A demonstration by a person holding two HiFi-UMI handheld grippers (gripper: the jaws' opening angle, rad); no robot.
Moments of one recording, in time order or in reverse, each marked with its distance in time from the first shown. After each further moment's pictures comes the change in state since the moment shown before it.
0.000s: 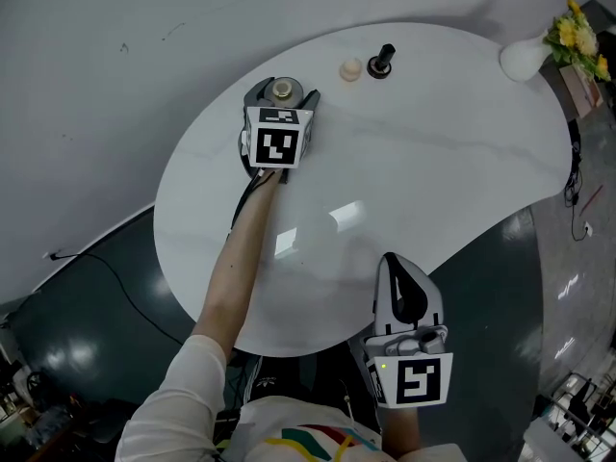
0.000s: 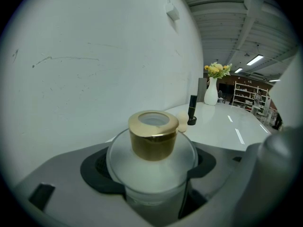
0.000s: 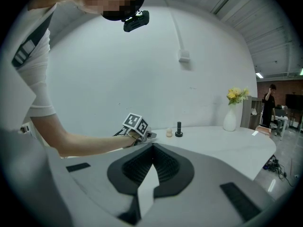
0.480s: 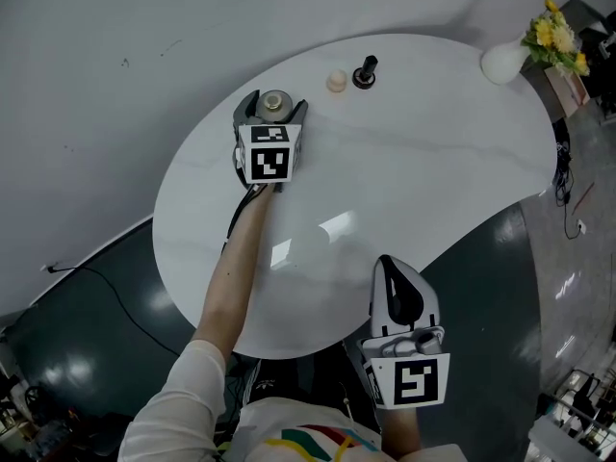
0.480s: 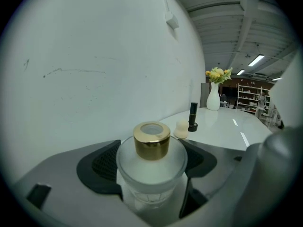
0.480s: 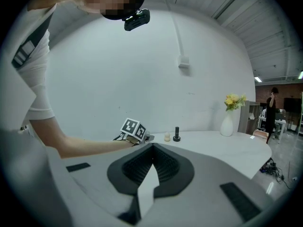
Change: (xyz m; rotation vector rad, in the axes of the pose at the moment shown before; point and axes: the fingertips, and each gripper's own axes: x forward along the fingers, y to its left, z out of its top) left arm -0.014 0.002 0.010 0.000 -0.076 0.051; right arm -0.016 -0.001 0.018 -0.017 -0.031 -0.023
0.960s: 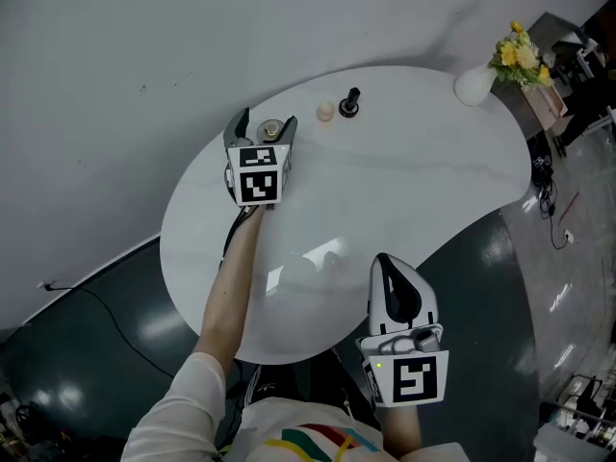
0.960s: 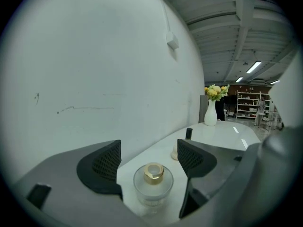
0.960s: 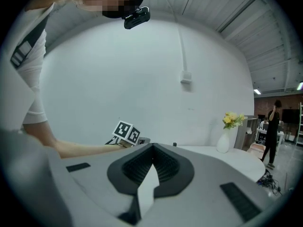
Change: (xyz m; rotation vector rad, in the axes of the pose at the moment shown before) left arm -0.053 0.006 0.066 -0.014 -0.129 0.009; right arm -0.021 0.003 0.055 -0.072 -0.096 -0.036
